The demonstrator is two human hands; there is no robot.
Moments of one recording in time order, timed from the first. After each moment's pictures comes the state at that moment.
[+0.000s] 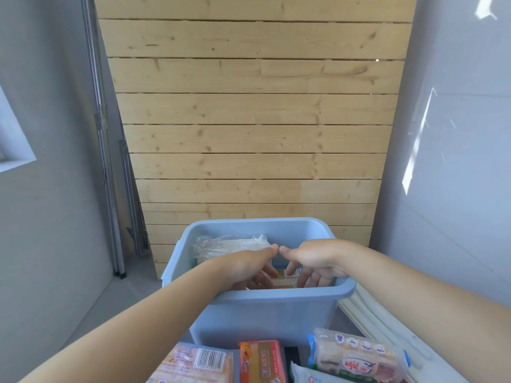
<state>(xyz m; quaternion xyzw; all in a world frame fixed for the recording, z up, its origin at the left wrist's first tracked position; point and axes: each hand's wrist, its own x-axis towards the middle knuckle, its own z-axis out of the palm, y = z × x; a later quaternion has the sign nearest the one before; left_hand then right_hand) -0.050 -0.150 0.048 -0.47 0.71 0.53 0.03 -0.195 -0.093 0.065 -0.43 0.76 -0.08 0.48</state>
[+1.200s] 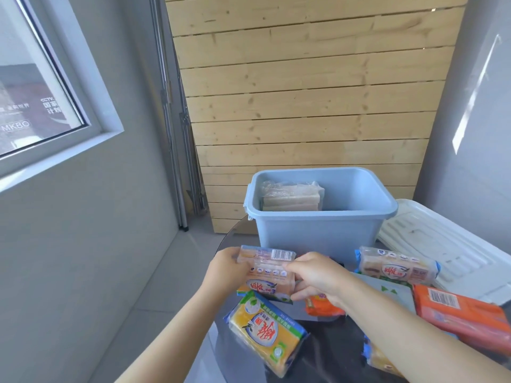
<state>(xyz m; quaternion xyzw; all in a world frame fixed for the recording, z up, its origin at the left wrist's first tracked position) 0.126 -0.059 -0.011 -0.60 0.65 0.41 -0.23 -0.041 0.003 -0.001 -0.40 0.68 -0.32 0.52</state>
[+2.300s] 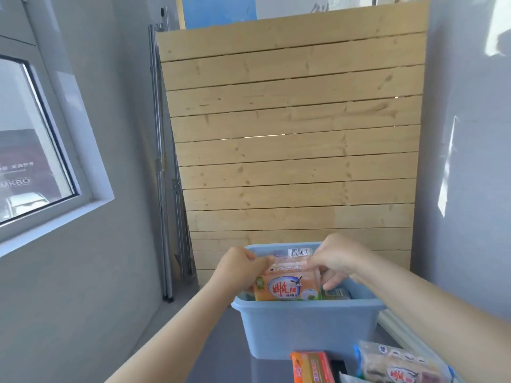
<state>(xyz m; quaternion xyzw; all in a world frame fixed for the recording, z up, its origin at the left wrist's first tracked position) 0.046 -0.126 0.105 -0.52 0.73 0.38 -0.23 -0.137 -0.067 0.121 -0.47 0.75 -0.30 0.36</state>
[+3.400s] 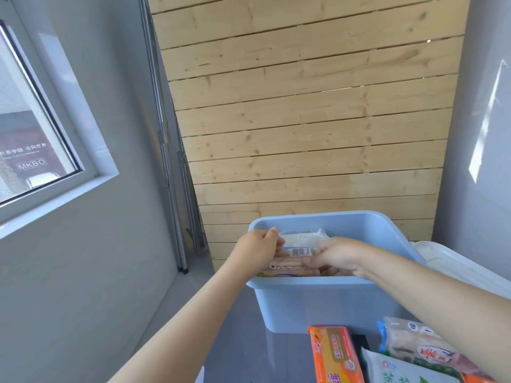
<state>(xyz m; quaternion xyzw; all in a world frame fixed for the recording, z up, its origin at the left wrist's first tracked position) 0.032 -0.158 0.064 -0.52 0.72 0.39 -0.24 -0.133 -0.106 0.049 -0.49 0.69 -0.28 0.46</state>
